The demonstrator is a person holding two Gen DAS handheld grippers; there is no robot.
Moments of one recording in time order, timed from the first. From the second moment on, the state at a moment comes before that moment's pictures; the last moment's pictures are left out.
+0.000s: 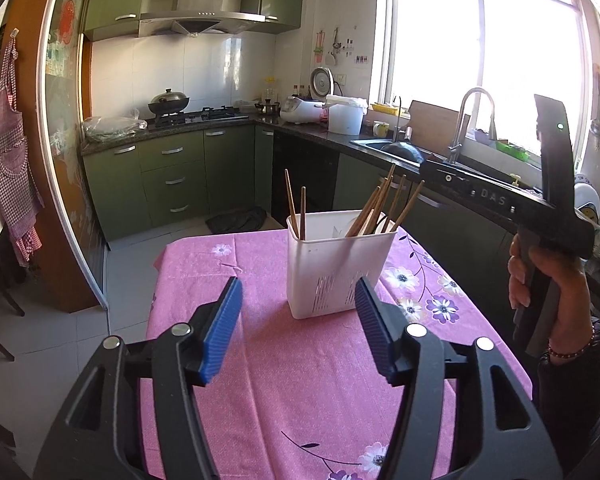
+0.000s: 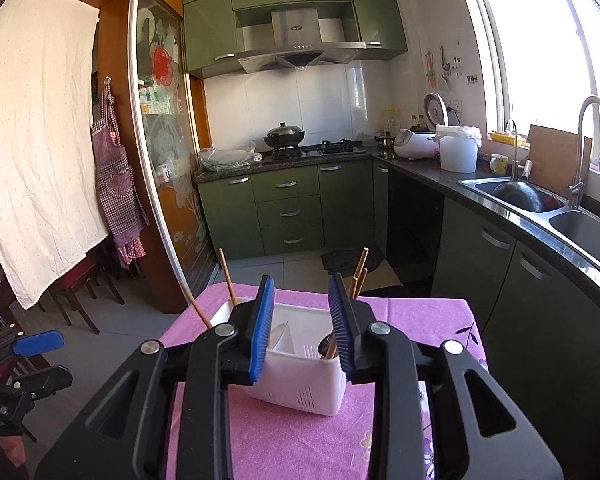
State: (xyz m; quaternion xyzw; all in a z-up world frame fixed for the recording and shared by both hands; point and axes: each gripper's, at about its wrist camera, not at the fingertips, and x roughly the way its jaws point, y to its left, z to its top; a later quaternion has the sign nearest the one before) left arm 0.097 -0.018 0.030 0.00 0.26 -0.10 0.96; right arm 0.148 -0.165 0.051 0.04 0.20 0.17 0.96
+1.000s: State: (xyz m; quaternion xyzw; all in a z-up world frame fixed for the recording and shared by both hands) left arm -0.014 -0.010 0.010 -0.03 0.23 -0.08 0.97; right arm -0.109 -0.204 0.013 0.03 0.14 0.12 0.98
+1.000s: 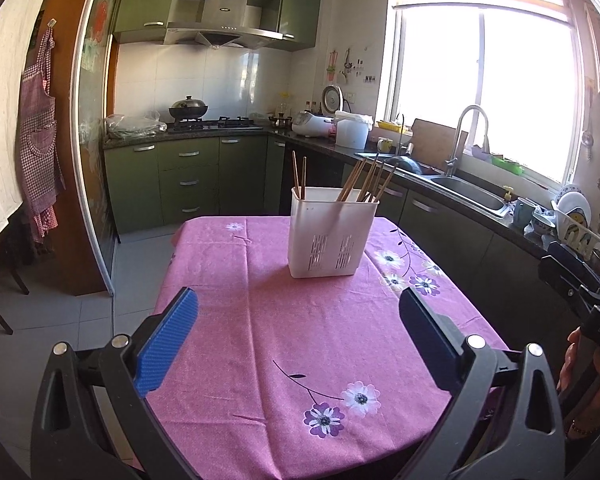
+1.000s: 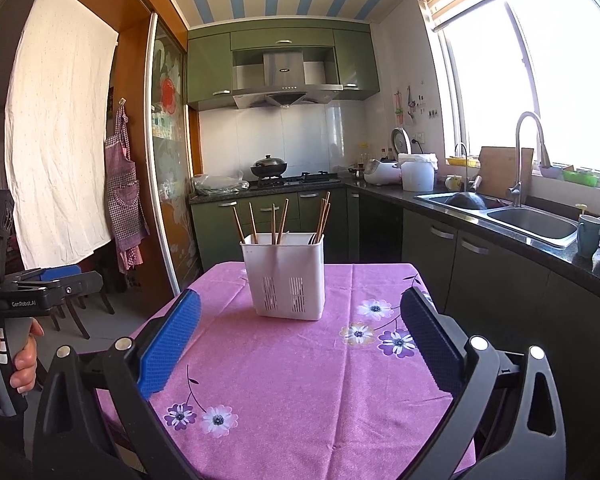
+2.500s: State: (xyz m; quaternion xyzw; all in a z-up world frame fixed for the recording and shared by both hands) left arm -0.020 -0.007 0.014 -0.04 0.24 -0.09 0.97; right arm -0.092 -0.196 0.018 0.03 0.16 0.14 0.98
